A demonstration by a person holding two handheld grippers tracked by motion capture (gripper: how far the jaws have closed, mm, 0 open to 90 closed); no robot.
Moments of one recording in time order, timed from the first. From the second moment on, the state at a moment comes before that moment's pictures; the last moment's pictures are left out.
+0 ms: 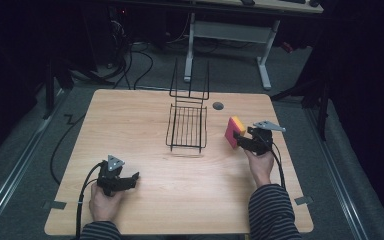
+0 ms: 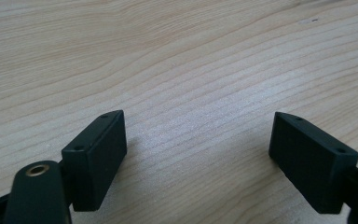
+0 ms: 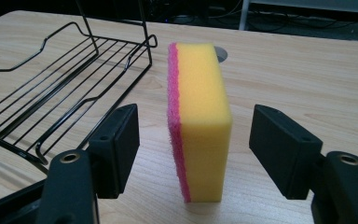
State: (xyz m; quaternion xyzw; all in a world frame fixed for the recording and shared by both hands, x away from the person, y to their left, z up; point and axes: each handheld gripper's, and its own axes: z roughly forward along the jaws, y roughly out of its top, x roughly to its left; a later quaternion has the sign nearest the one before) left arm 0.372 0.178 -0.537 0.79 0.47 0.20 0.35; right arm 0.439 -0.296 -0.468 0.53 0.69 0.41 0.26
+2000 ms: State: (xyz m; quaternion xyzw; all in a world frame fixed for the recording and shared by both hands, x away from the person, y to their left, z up) left arm 0.372 0.178 -0.537 0.79 0.47 0.20 0.35; right arm 0.436 -0.288 -0.473 0.50 0.73 0.40 0.25
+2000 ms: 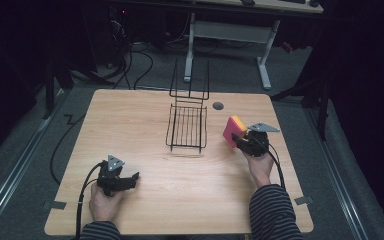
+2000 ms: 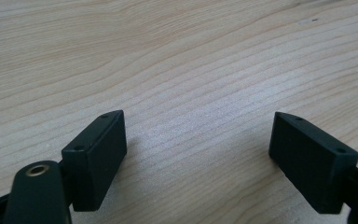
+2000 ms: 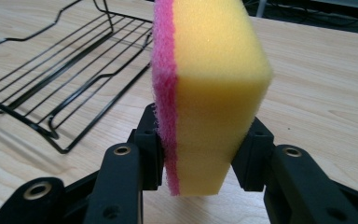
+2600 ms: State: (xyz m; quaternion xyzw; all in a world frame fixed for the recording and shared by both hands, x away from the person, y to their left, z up) left arm 0.372 0.178 -0.537 0.79 0.47 0.20 0.35; right arm 0.416 -0.275 -0.456 0.46 0.74 0.42 0.24
